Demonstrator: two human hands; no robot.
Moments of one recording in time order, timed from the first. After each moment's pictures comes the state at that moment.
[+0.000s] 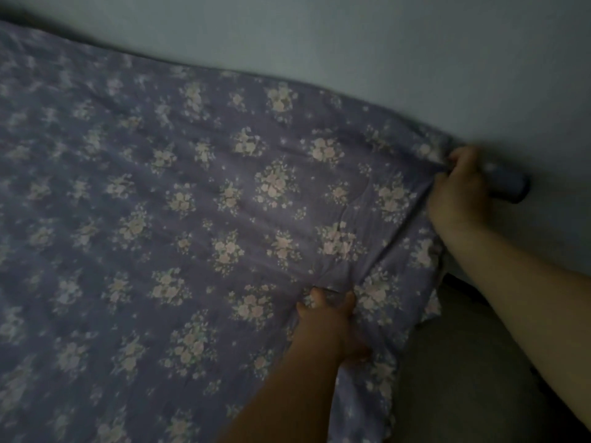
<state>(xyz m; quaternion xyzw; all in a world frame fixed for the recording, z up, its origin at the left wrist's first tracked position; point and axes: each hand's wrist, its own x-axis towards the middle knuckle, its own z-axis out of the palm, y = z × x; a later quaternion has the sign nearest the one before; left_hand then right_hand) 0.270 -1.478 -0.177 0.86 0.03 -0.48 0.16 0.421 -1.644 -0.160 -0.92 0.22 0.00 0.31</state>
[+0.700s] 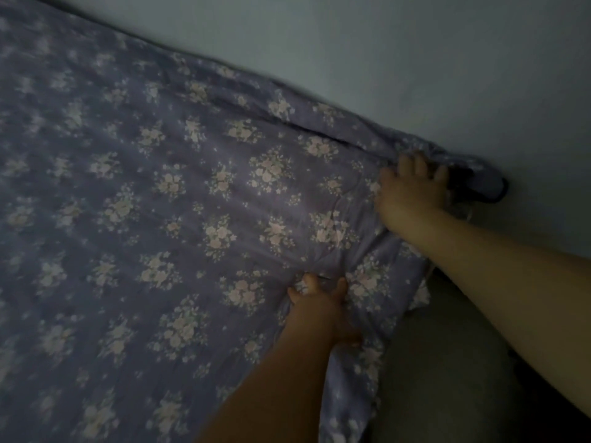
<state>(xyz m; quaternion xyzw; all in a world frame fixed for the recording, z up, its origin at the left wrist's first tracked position) 0.271 -1.480 -0.186 0.87 -0.01 -0.47 0.12 0.420 -1.609 -0.170 -0.98 -0.04 0.19 -0.06</state>
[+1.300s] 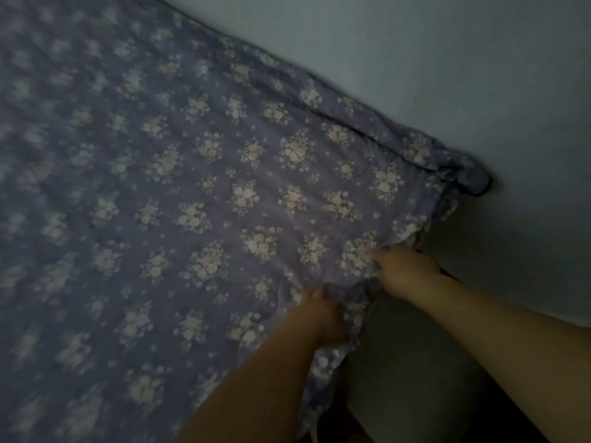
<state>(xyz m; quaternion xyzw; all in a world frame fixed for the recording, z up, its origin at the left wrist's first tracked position) 0.190 -1.485 -0.141 0.85 -0.02 -0.49 0.18 0.289 -1.632 -0.154 -0.90 -0.13 0.40 -0.04</state>
